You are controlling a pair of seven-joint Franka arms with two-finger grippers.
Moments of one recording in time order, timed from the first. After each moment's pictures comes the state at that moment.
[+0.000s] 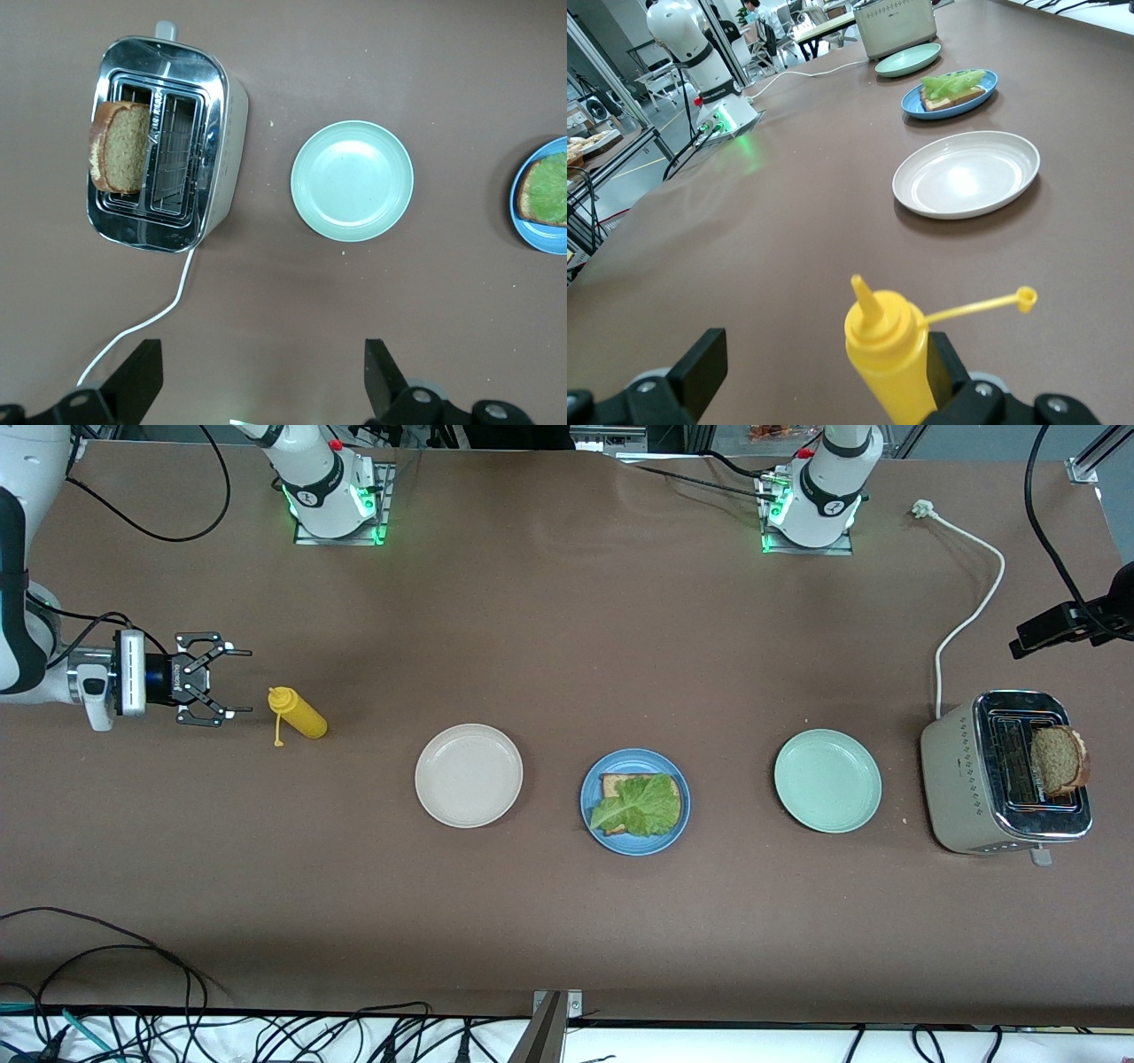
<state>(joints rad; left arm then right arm) 0.14 0.08 -0.06 -1.47 0.03 1.45 -0.11 0.12 0.49 -0.60 -1.96 0.98 1.41 -2.27</state>
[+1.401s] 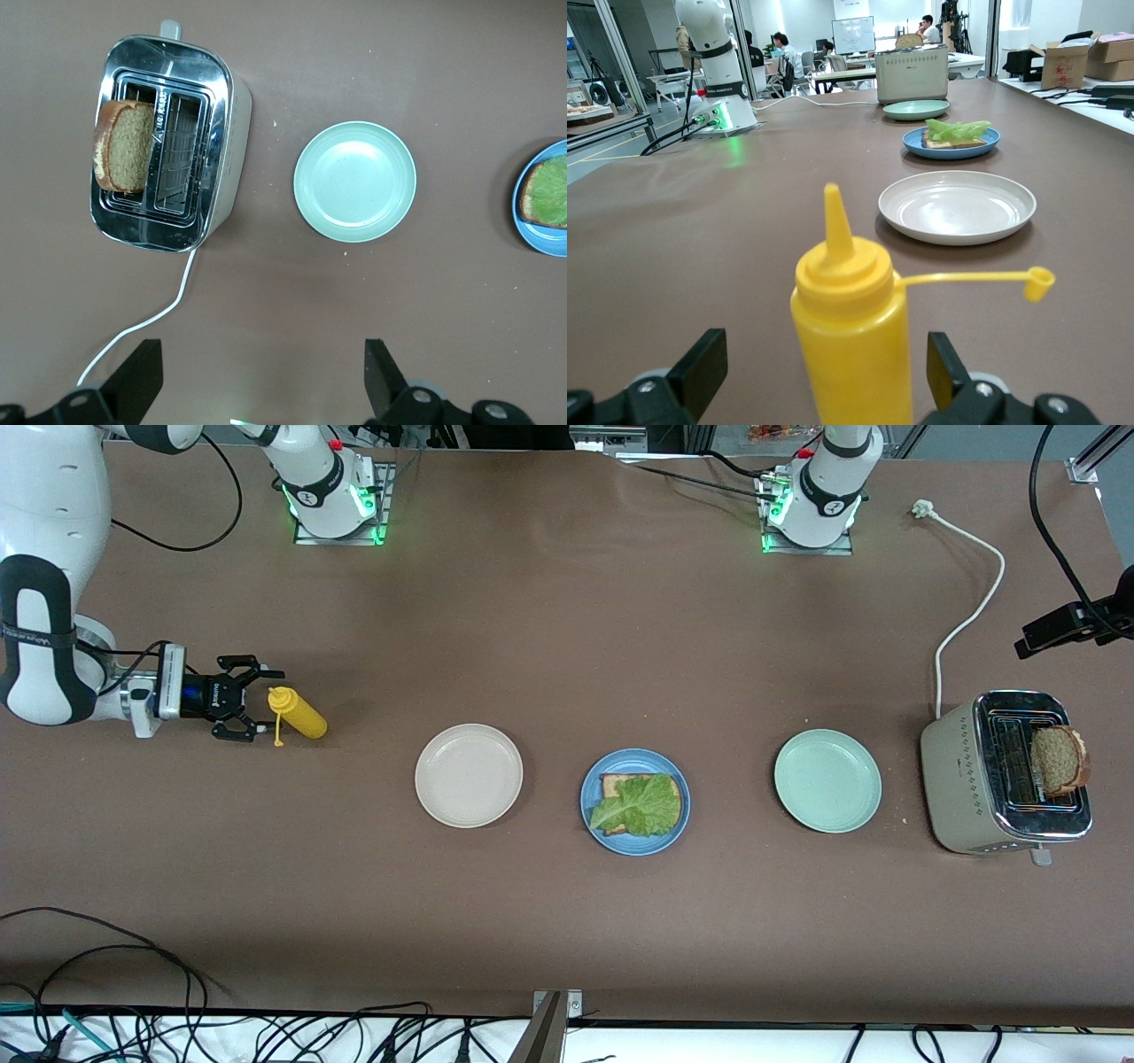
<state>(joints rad) 0.15 0.08 -0.06 -1.47 0.03 1.45 -0.11 0.10 0.68 -0.58 -1.95 1.17 1.36 -2.66</state>
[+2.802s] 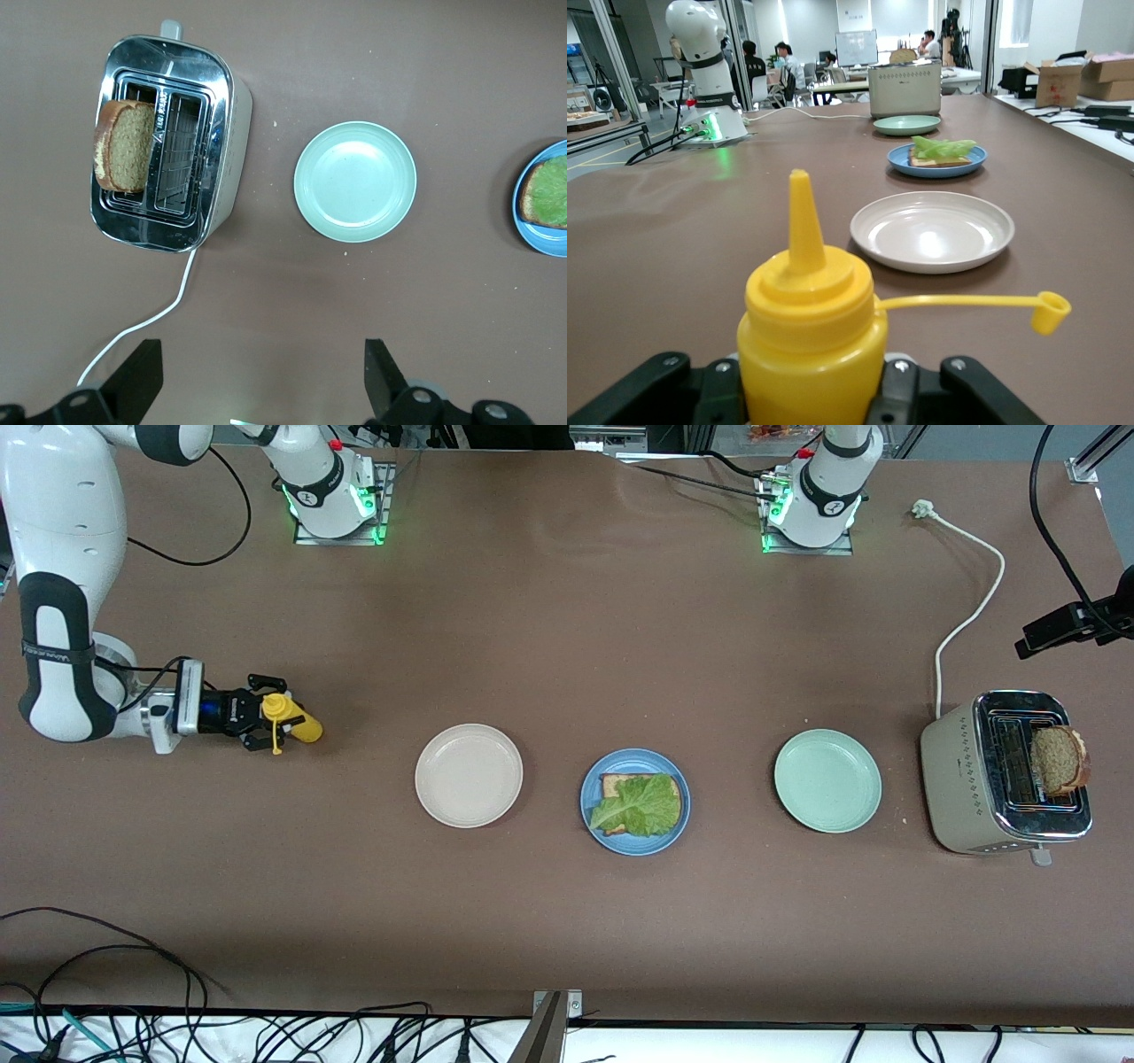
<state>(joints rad) 0.15 0.08 -0.06 -1.47 0.03 1.45 -0.11 0.09 0.72 -0.51 -1.87 1.23 1.37 -2.61</state>
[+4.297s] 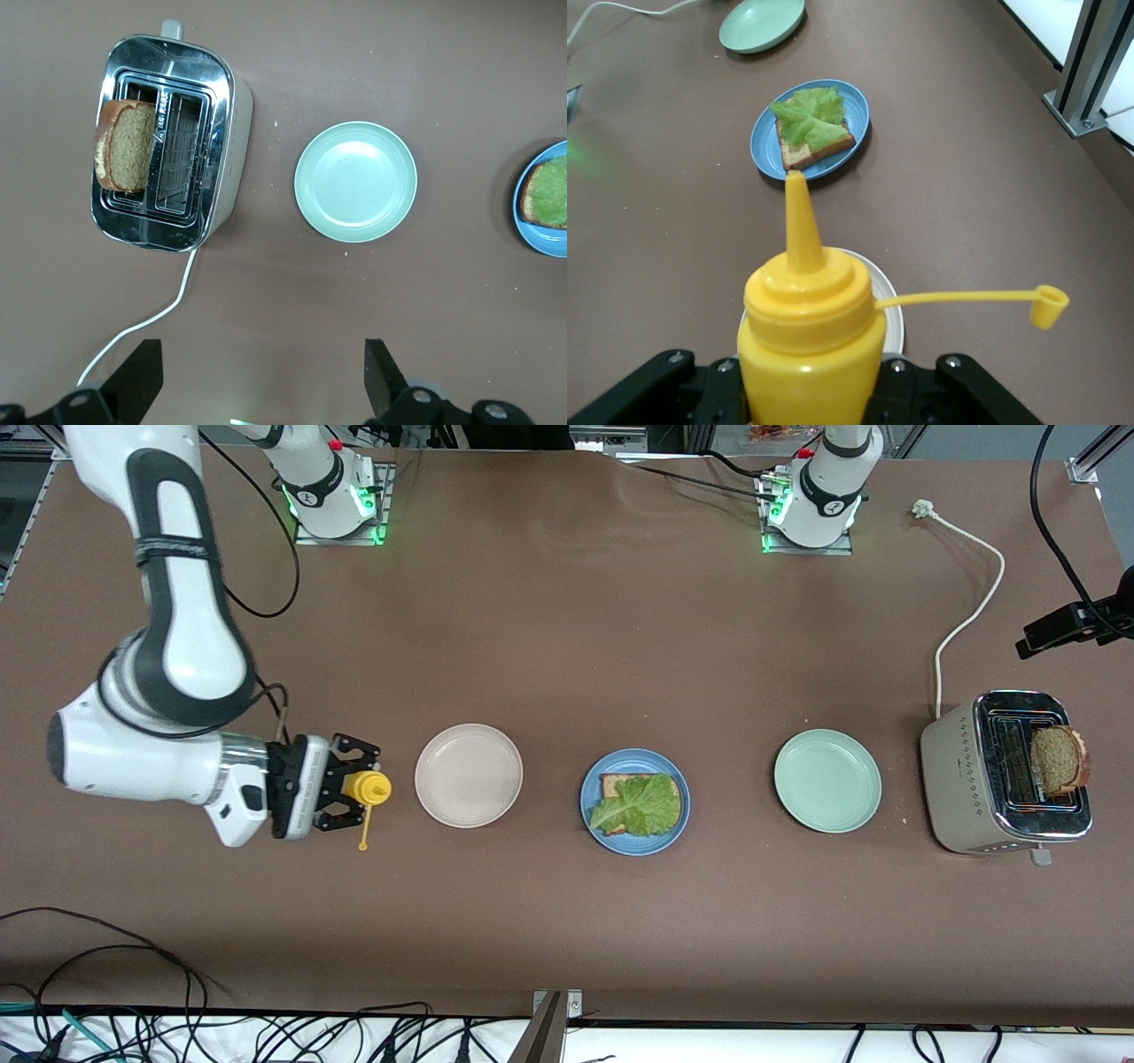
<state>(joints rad) 0.15 0.08 -0.06 -1.47 0.03 1.45 -0.11 0.34 0.58 -0.22 -1.40 0.82 1.88 -1.37</state>
